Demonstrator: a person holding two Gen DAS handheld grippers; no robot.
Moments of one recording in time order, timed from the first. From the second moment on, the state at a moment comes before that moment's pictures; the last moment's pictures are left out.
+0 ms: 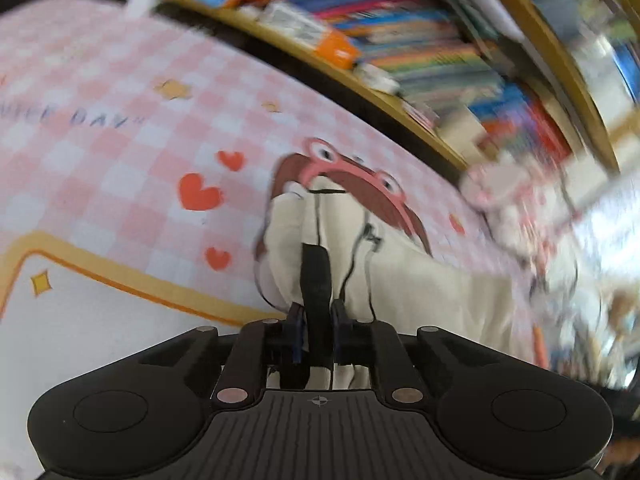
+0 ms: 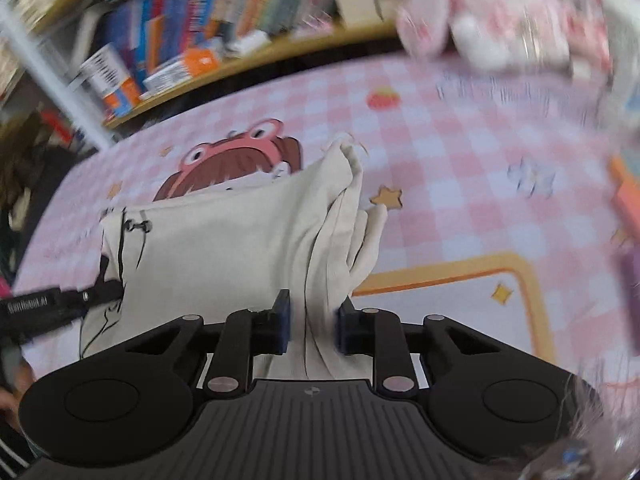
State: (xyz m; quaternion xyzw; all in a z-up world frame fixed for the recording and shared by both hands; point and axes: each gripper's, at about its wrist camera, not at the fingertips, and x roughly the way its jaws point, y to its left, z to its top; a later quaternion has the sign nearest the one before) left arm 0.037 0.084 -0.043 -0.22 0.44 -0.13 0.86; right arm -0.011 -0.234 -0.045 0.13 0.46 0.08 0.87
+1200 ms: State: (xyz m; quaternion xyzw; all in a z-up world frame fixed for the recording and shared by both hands) left arm -0.036 0.062 -0.024 -0.22 0.43 -0.16 0.86; right arm -0.103 -0.230 -0.035 0.10 0.45 0.09 0.88
